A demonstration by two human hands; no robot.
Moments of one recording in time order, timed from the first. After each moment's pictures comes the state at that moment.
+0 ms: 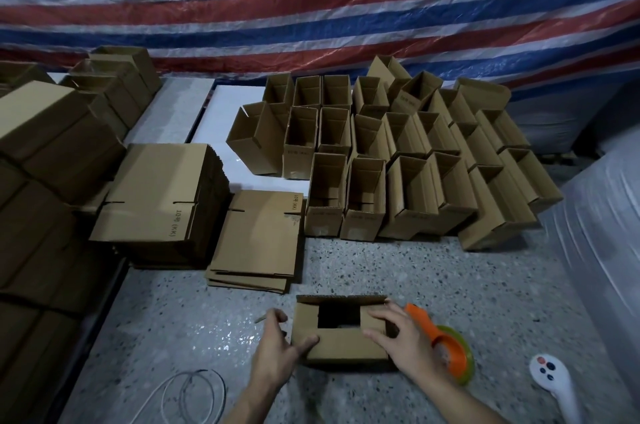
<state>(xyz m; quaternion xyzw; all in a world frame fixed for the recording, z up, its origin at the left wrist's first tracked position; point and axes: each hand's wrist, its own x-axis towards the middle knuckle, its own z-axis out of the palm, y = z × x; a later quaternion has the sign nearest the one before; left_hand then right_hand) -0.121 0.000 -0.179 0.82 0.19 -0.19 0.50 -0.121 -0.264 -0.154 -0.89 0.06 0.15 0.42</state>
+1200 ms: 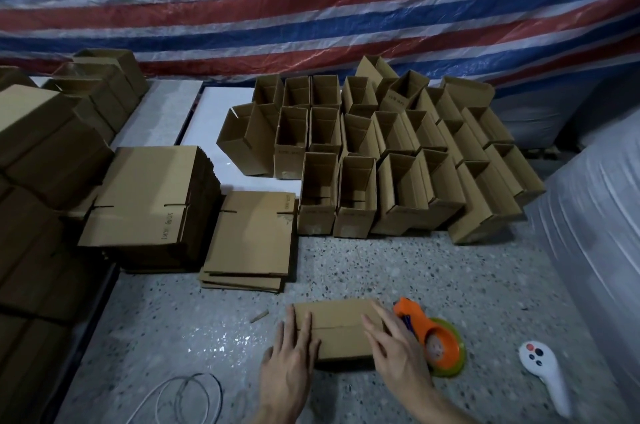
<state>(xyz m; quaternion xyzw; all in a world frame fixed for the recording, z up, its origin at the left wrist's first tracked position) -0.152 -0.030 -0.171 0.98 -0.04 -0.13 0.14 -0.160 -0.252 -0.170 -0.96 -0.04 -0.02 0.28</state>
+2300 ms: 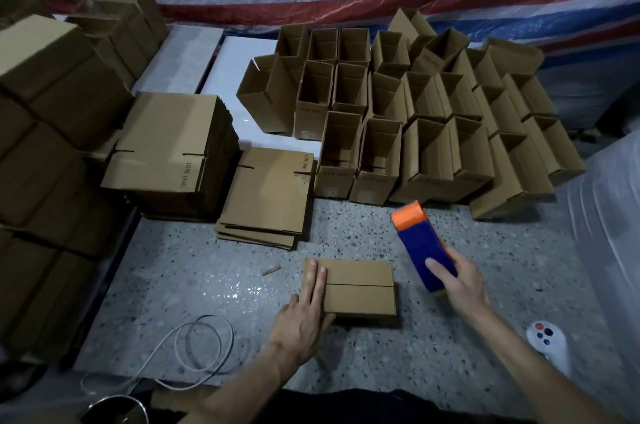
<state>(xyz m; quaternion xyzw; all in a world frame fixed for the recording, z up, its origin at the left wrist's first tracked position) -0.152 -0.026 -0.155 0.96 -0.12 -0.24 0.12 -0.105 -0.324 -0.109 -0.85 0.12 0.06 0.50</state>
